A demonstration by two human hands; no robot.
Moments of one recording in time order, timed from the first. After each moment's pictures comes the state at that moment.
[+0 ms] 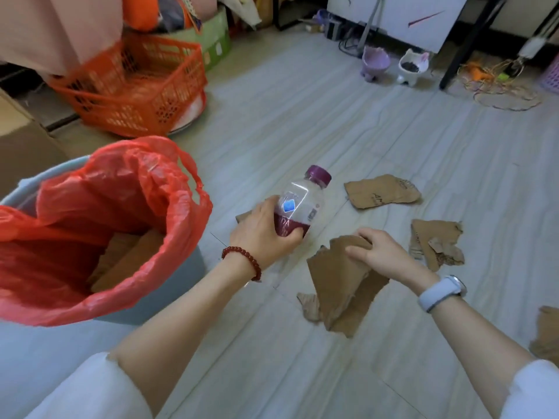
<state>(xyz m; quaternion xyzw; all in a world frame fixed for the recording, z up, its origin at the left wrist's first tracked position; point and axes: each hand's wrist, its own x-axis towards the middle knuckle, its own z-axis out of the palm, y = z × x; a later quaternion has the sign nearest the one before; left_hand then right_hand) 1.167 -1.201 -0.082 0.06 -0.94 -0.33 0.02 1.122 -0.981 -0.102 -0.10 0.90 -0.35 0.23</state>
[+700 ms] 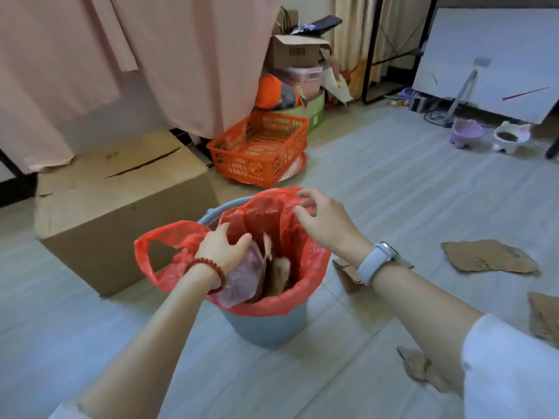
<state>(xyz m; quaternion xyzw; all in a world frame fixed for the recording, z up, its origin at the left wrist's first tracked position) 1.275 -1.432 -0.009 0.33 -0.90 -0.28 0.06 1.171 -1.270 0.017 -0.29 0.84 -0.45 0.04</state>
